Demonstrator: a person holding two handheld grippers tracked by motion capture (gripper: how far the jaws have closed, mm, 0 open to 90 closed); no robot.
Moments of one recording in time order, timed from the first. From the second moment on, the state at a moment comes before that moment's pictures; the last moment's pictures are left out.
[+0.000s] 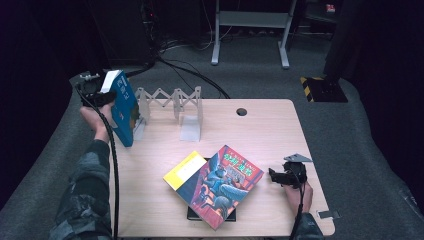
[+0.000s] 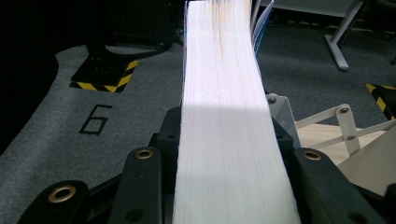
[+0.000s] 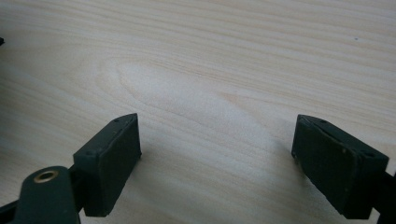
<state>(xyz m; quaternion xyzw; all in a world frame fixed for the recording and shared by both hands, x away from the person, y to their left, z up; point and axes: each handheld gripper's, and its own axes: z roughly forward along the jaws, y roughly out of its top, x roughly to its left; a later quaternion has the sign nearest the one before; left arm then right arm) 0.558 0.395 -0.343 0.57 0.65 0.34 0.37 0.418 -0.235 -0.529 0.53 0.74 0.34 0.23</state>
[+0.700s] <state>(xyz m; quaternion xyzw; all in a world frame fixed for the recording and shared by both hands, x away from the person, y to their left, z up) 0.545 0.407 -0.336 0.59 0.65 0.33 0.35 0.418 -0.235 -0.528 0.53 0.74 0.34 0.23</state>
